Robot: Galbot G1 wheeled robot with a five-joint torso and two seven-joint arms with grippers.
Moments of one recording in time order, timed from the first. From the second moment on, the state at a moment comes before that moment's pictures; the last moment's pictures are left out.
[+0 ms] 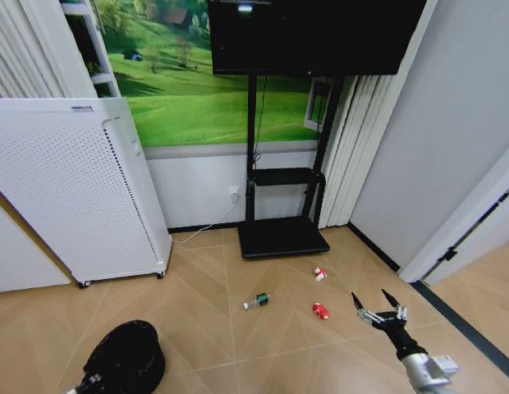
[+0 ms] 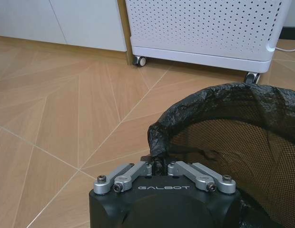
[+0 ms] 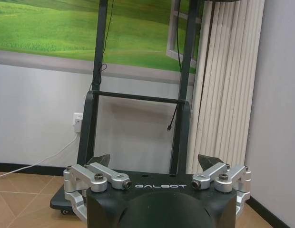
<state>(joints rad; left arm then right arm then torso) 1.68 -1.25 -0.79 -1.63 -0.57 0.20 -0.36 -1.80 1.26 1.02 1.86 0.44 0.30 -0.33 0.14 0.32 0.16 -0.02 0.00</state>
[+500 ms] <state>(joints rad) 1.68 -1.24 -0.79 -1.64 -0.57 0.20 -0.36 -1.80 1.26 1.02 1.86 0.45 0.30 -0.33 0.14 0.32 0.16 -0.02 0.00</state>
